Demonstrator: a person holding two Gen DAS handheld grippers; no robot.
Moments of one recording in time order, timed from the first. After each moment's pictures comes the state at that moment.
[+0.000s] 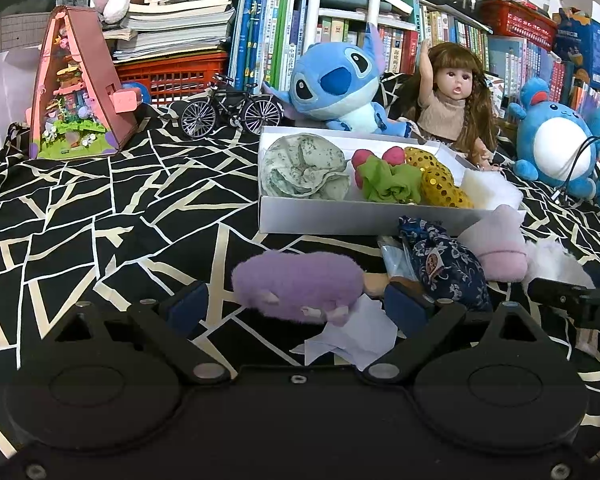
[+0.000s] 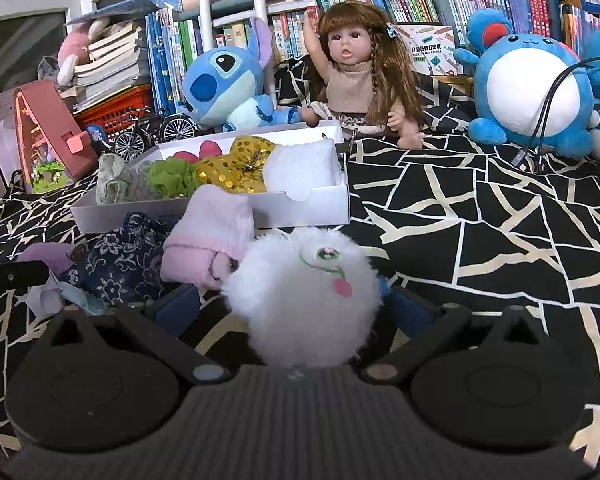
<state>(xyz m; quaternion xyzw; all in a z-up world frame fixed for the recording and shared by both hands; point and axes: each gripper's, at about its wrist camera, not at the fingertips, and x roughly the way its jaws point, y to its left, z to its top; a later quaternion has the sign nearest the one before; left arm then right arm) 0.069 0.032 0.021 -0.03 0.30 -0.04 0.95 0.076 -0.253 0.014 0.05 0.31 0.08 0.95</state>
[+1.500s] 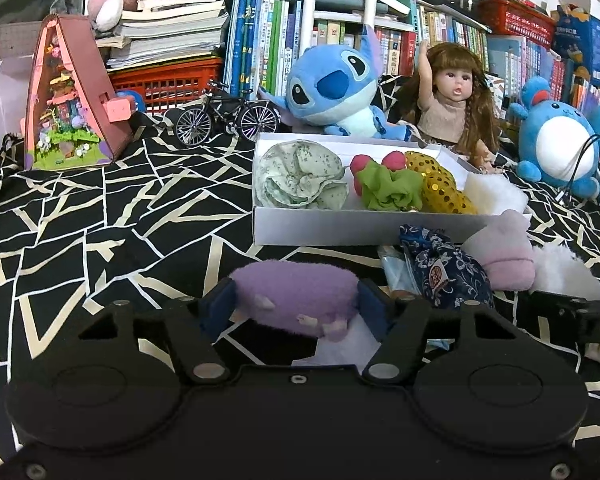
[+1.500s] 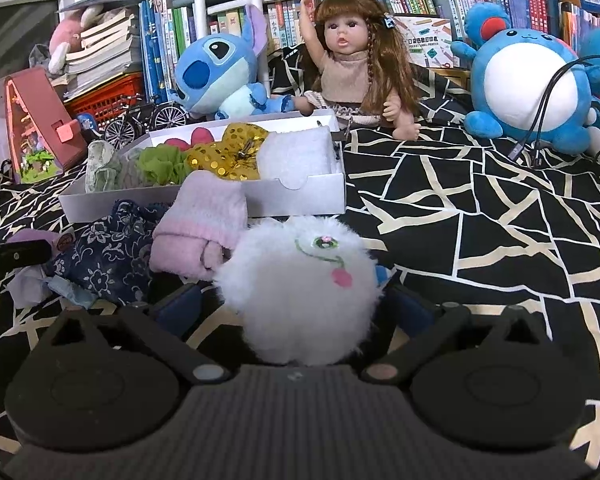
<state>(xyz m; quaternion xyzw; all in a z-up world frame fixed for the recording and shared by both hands) 0.082 0.028 0.017 -0.02 0.29 -0.04 0.96 0.081 -0.249 0.010 0.04 0.32 0.06 0.94</state>
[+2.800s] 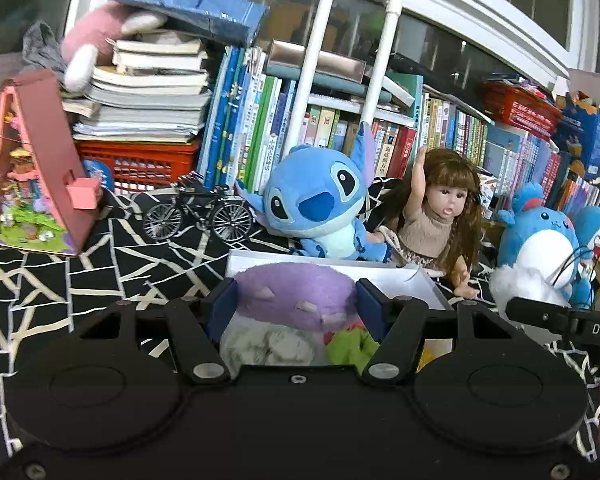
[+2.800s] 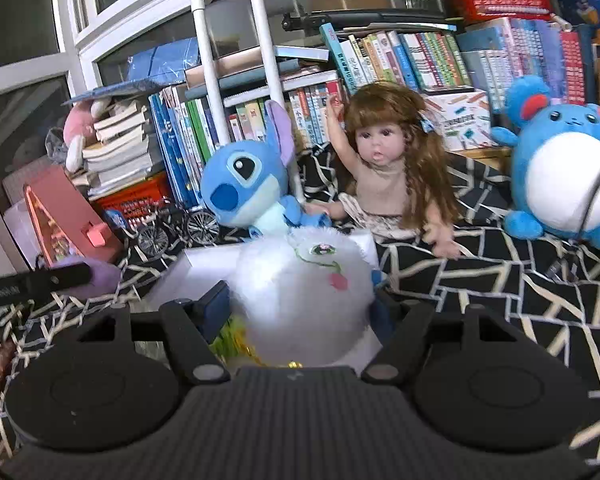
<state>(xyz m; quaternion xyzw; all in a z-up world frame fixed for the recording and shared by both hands) 0.172 0.041 0.133 -0.09 0.25 -0.07 0.96 0.168 -0.255 0.126 0.10 0.28 0.11 0.95</state>
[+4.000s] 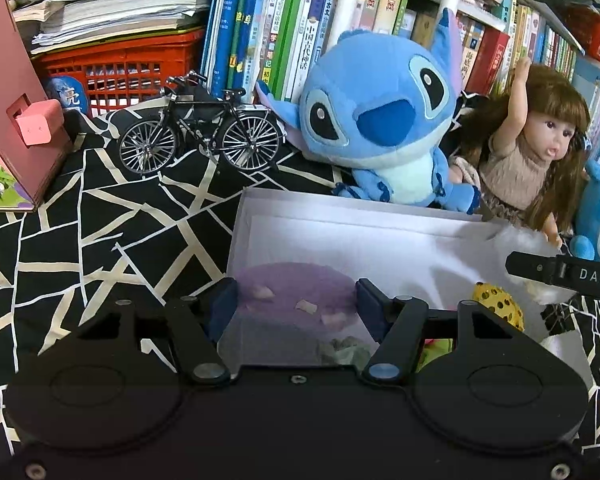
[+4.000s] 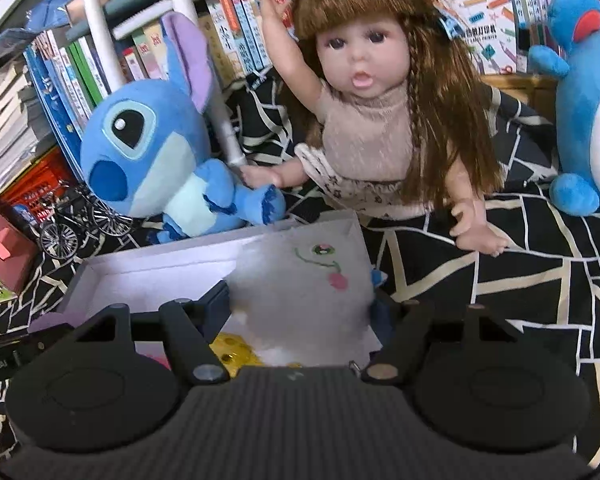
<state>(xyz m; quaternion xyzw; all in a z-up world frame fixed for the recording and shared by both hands) 0.320 0.028 0.054 -0.08 0.39 -0.03 0.92 0.323 -0.246 0.049 0.11 0.40 0.05 0.91</state>
